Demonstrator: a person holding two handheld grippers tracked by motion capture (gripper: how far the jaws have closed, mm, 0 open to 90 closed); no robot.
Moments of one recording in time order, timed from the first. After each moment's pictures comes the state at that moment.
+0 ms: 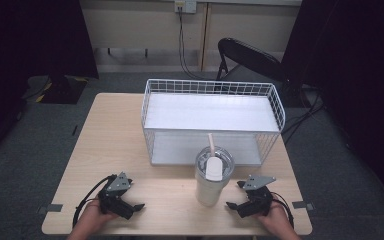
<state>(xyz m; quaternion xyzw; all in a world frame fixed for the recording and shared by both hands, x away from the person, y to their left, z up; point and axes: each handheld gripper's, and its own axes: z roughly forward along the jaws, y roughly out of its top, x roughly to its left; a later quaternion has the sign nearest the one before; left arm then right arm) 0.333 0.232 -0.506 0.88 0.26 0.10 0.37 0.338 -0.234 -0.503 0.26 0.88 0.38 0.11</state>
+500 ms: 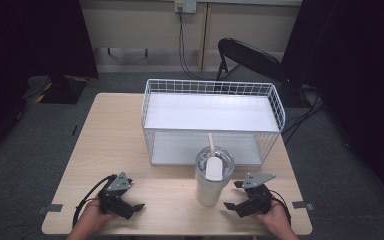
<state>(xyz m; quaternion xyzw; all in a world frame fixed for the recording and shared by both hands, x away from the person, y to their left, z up) 0.333 0.232 -0.506 0.88 0.26 0.10 0.37 0.337 -0.226 -0.488 0.25 0.88 0.40 0.08</state>
